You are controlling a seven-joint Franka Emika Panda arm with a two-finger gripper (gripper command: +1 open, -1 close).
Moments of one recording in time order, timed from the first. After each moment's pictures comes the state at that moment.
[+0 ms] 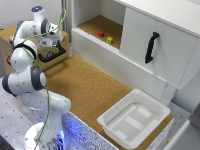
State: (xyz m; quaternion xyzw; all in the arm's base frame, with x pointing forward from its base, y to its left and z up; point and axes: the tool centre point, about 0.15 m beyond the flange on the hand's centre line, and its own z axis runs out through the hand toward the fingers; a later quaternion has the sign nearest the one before) arm 0.277 0.300 0.442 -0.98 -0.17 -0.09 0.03
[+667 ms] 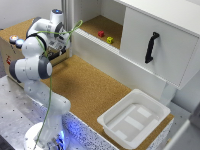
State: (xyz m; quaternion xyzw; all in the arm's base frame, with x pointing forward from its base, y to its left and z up) arm 0.318 0.322 0.380 -0.99 -0.14 0.01 0.09
